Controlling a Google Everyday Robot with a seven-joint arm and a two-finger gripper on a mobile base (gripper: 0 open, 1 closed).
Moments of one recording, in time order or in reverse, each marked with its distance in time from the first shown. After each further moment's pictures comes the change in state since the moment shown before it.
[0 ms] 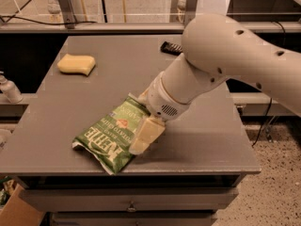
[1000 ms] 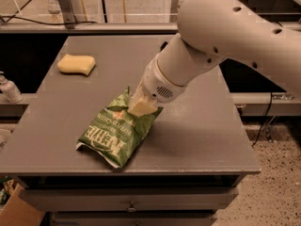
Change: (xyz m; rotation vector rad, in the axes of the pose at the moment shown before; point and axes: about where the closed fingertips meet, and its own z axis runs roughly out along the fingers) arm -0.024 -0.024 -0.018 0.035 -0.003 0.002
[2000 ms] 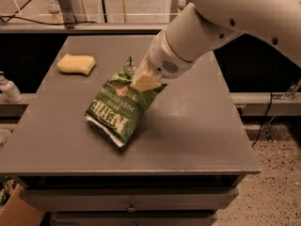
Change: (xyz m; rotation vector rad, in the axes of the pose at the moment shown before) arm -0.024 -0.037 -0.044 0.120 -0.058 0.001
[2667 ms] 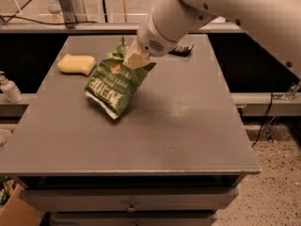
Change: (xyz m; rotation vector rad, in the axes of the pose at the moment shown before) arm -0.026 -0.072 0.022 0.075 -0.021 -0.037
